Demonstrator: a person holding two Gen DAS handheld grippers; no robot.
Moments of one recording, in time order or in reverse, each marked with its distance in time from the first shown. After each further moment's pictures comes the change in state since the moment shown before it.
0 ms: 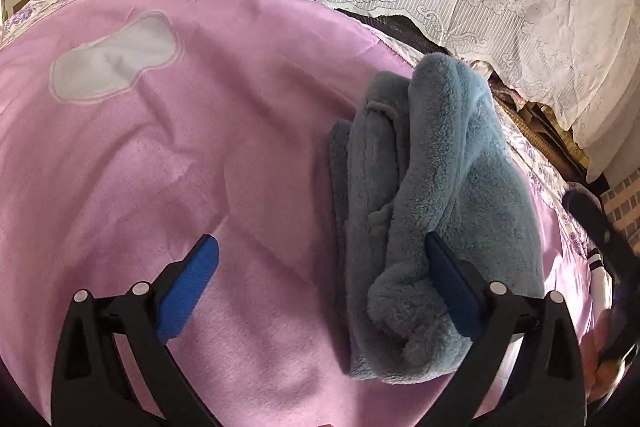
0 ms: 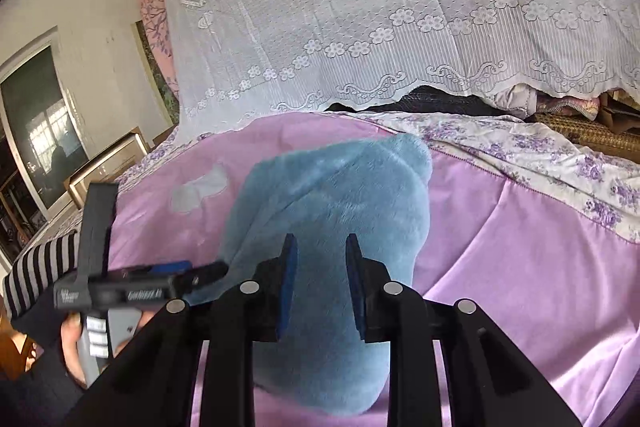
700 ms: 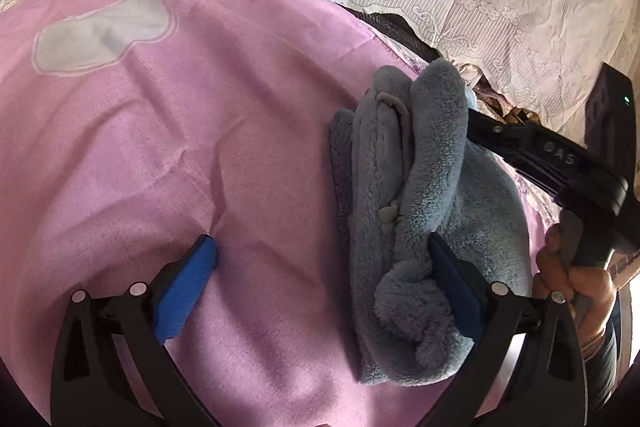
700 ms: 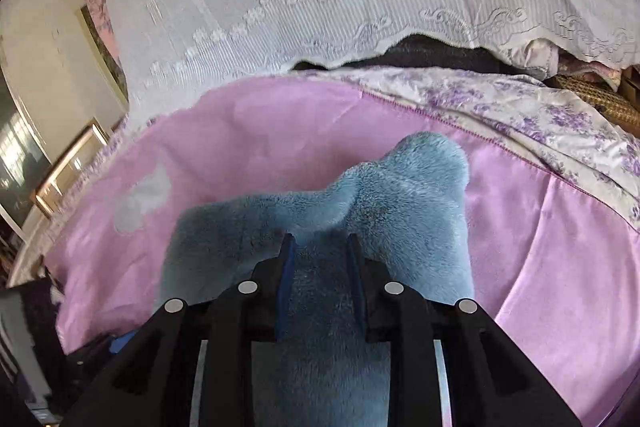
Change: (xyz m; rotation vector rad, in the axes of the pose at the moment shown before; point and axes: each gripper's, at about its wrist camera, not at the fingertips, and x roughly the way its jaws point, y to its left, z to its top) left arm 0.000 0.015 -0.014 -0.046 -0.015 -0.107; right arm 0.099 -0.011 0.034 0.119 0.127 -0.052
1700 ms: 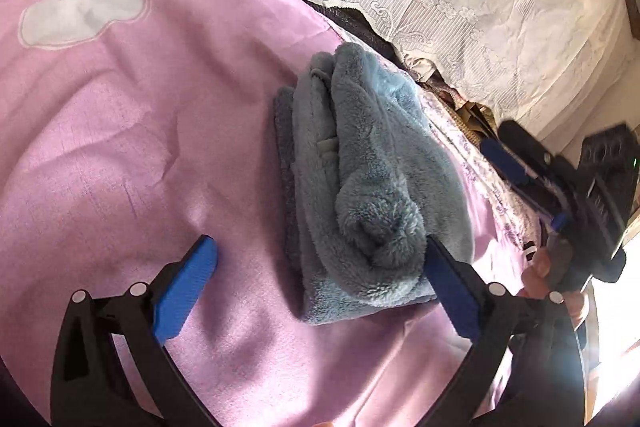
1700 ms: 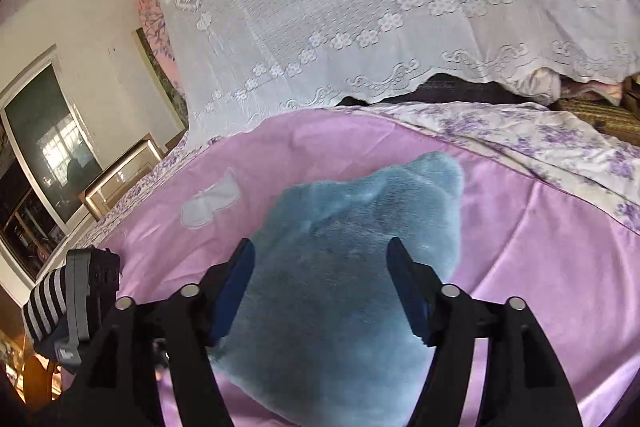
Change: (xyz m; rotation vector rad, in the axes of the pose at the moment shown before) left arm -0.014 -0.010 -0.013 -0.017 0.042 -0.169; right arm -0.084 -0.013 -0.031 -0.051 -0.105 0.135
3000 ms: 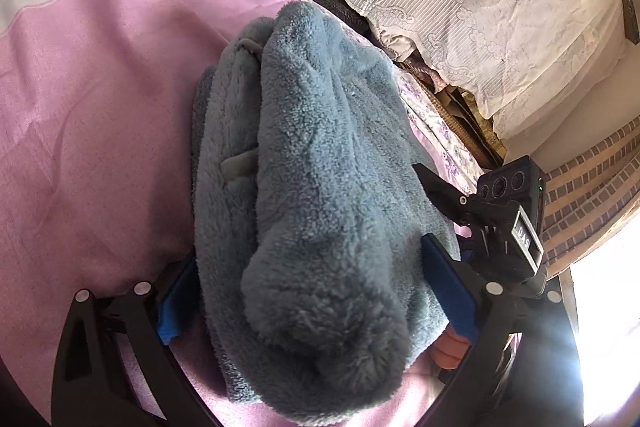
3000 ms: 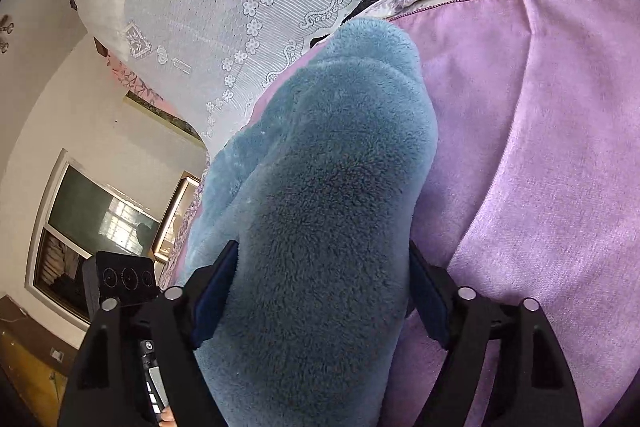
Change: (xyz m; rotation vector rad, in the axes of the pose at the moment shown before) left arm 0.057 -0.030 0.020 0.019 0.084 -0.086; right arm 0.084 -0.089 -0.050 0.410 0.148 0.280
